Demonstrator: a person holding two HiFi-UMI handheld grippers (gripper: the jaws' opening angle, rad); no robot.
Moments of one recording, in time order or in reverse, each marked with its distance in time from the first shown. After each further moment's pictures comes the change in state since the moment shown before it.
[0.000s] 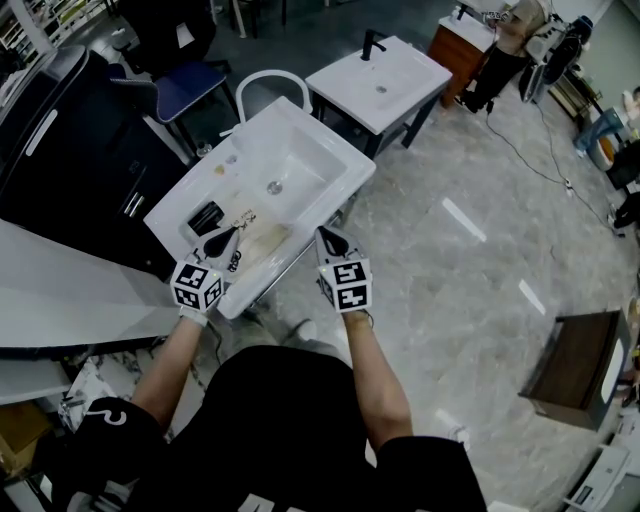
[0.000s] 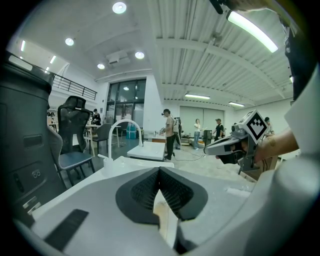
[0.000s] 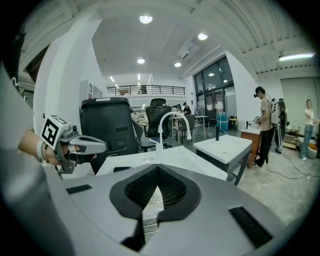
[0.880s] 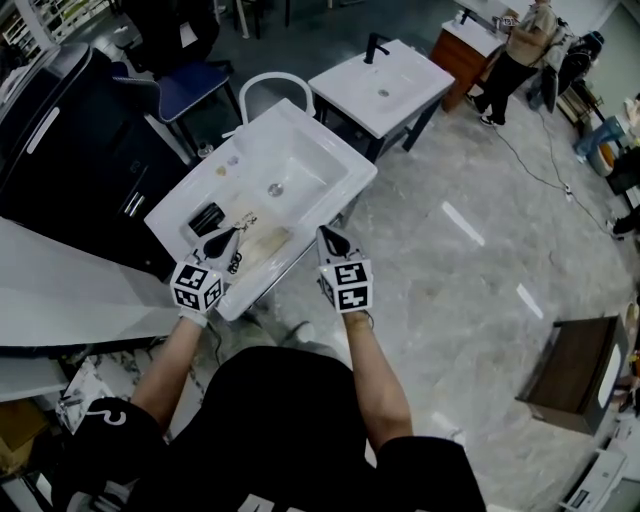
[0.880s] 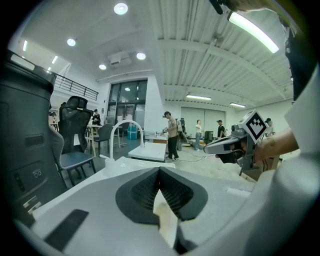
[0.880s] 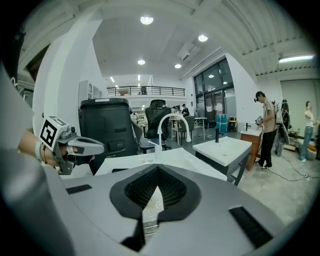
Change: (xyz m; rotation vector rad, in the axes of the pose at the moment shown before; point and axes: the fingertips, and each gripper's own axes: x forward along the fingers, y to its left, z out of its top) left arm 0.000 0.005 0.002 -0.009 -0.012 0.010; right arm 0.005 -0.004 0.008 -0.009 -0.016 -0.009
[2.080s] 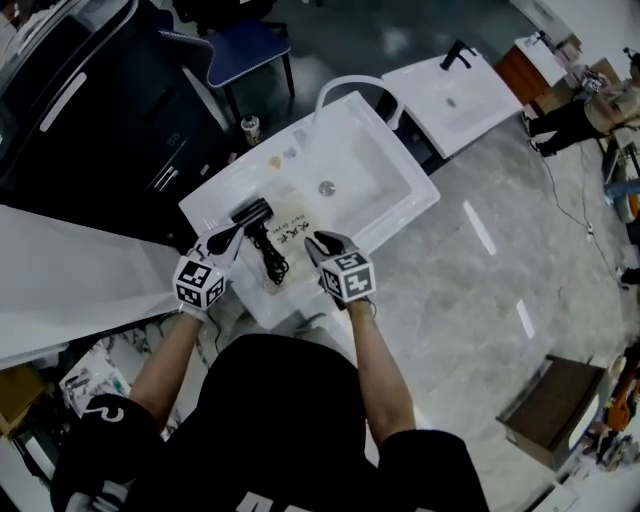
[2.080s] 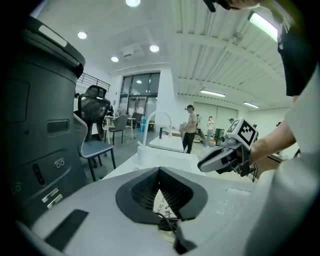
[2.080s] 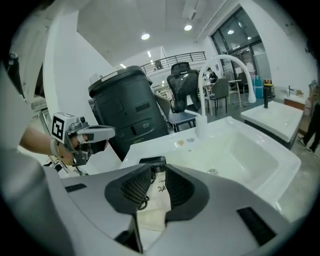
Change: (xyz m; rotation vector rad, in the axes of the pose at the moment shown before) left arm -0.036 0.155 -0.047 -0.093 0.085 0.091; right arm 0.175 0.125 -0.050 0.080 0.314 0.379
